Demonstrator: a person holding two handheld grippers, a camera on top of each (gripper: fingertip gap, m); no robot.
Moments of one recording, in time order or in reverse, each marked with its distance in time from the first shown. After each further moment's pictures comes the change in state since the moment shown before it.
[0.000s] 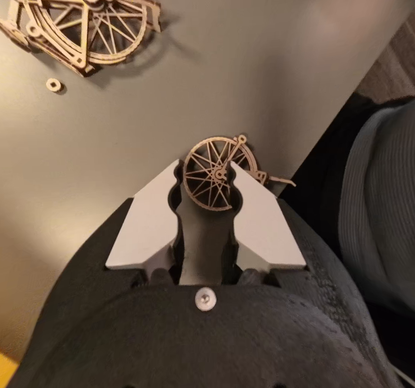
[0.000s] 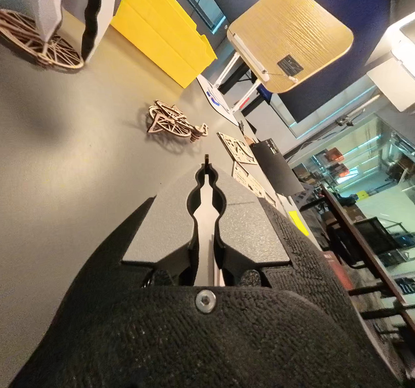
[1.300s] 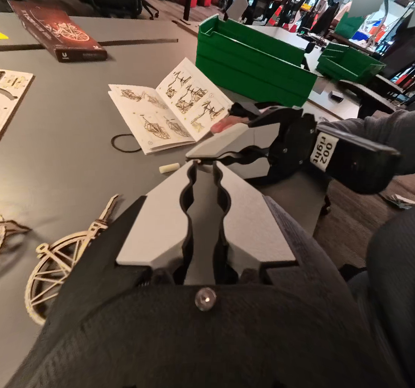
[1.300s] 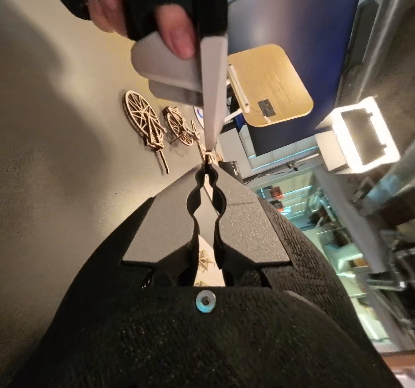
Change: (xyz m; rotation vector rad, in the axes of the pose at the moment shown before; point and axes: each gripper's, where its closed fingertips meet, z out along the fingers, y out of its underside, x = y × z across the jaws) left arm 0.079 -0.193 0.035 0.729 0.036 -0.016; right arm -0.002 -0.010 -0.028 0.062 0.068 -0.361
